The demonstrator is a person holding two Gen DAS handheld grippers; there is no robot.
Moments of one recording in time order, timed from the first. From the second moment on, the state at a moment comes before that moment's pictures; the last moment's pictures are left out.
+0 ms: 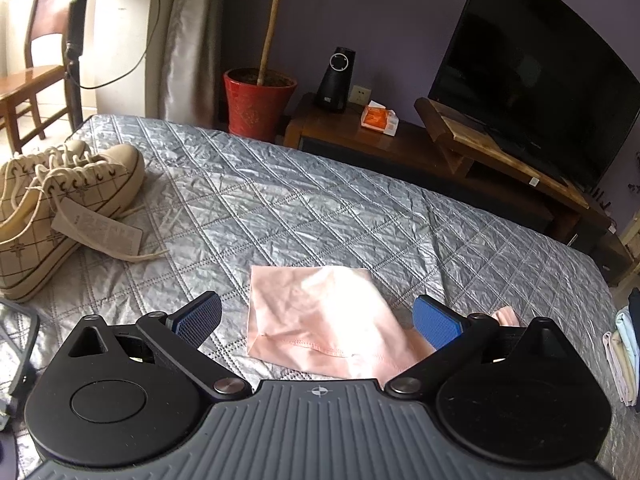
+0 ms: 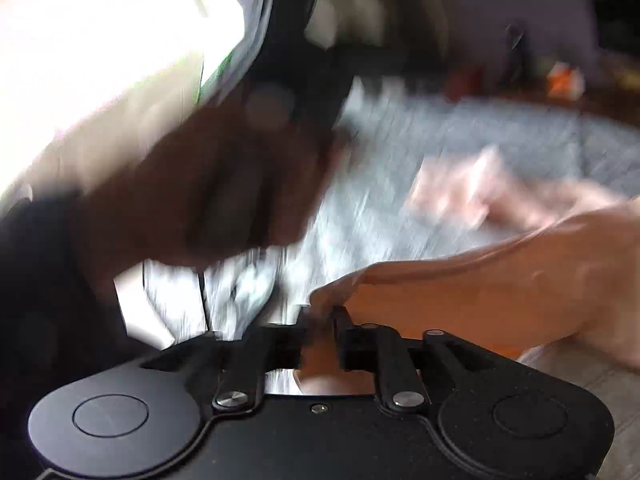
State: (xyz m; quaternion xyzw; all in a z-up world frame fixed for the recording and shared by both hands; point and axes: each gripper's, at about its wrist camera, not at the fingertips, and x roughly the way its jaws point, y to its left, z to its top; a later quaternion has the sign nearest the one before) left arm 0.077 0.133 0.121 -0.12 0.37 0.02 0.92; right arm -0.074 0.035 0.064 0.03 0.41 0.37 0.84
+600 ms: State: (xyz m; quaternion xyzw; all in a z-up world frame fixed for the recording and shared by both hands) left arm 0.079 0.111 0.114 -0.10 0.38 0.00 0.92; right arm 0.003 -0.251 0.012 0.18 0.42 0.01 0.89
